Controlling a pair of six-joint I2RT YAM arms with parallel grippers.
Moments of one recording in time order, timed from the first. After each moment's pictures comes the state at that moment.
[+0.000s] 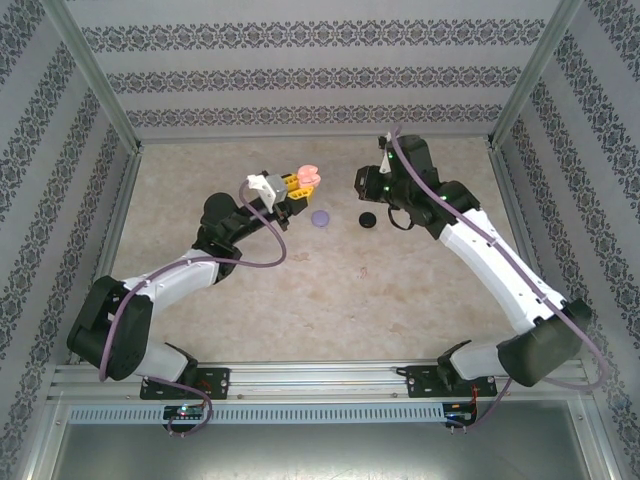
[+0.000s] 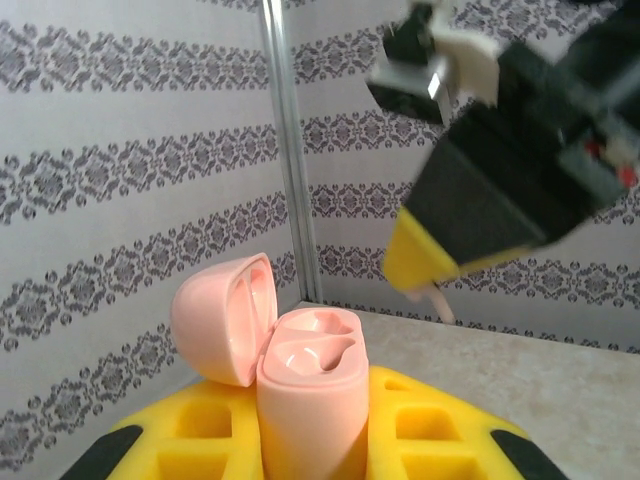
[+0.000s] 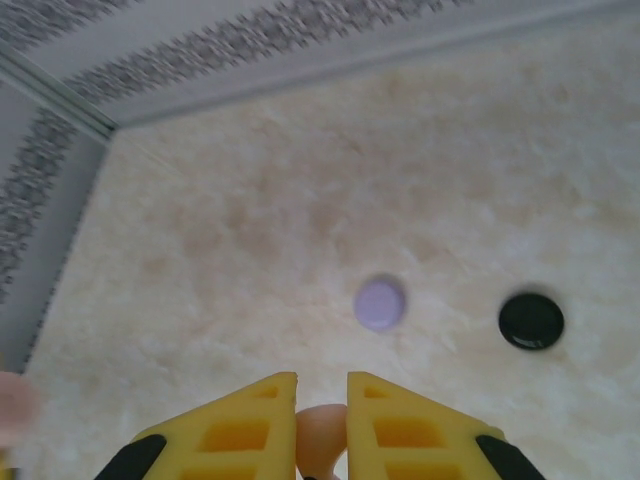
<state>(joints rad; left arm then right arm) -0.46 1.43 0.77 0.87 0.51 0.07 0.50 1.37 1.43 -0.65 -0.03 0.56</state>
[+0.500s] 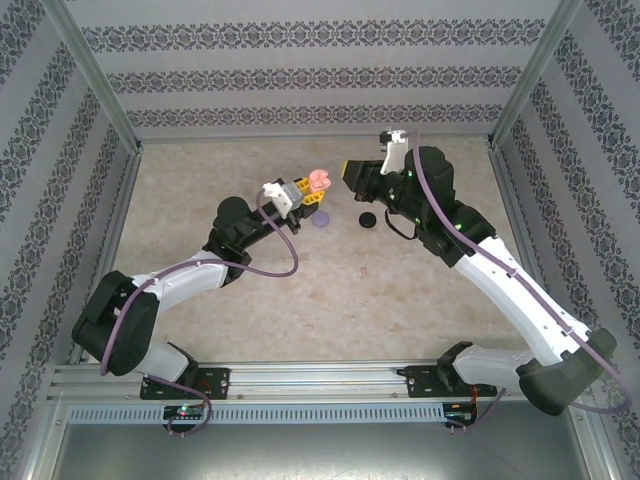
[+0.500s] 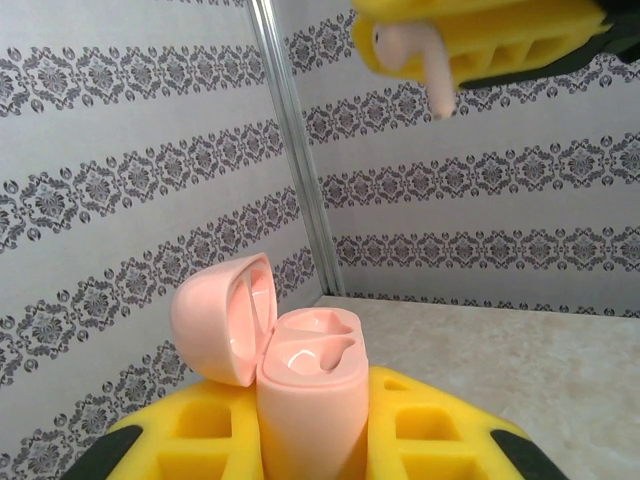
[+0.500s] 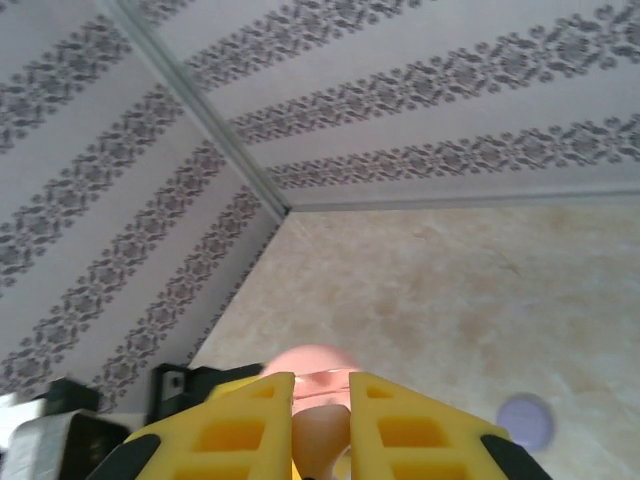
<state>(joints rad) -0.53 1.46 0.78 0.87 0.42 0.18 0.59 1.20 1.28 -0.29 -0.12 0.52</state>
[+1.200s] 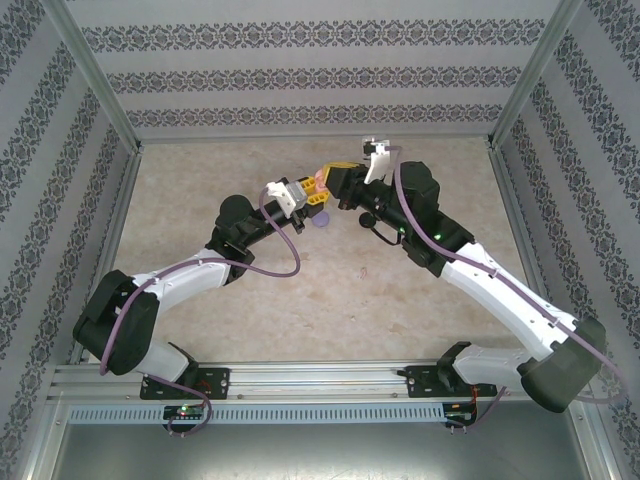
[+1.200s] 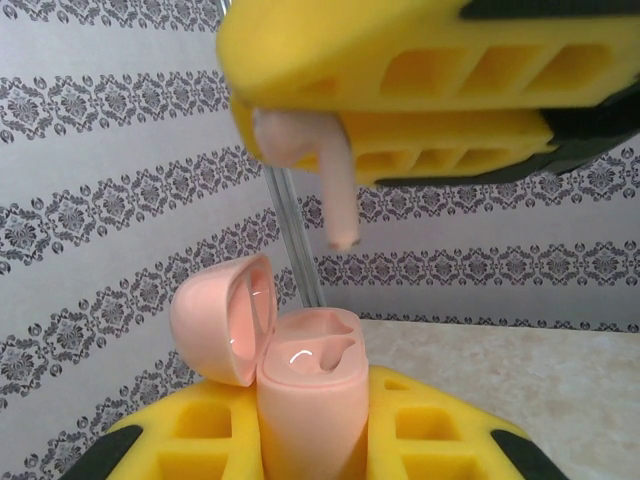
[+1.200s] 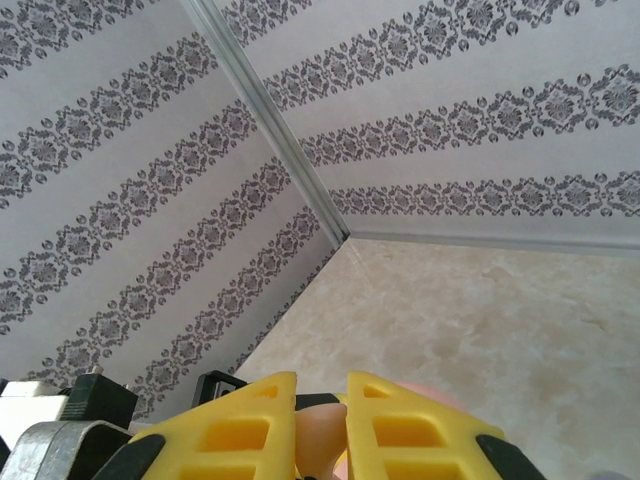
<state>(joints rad) -0.55 1.47 0.81 0.87 0.45 0.18 0.65 1.22 1.14 -0.01 -0.15 0.50</state>
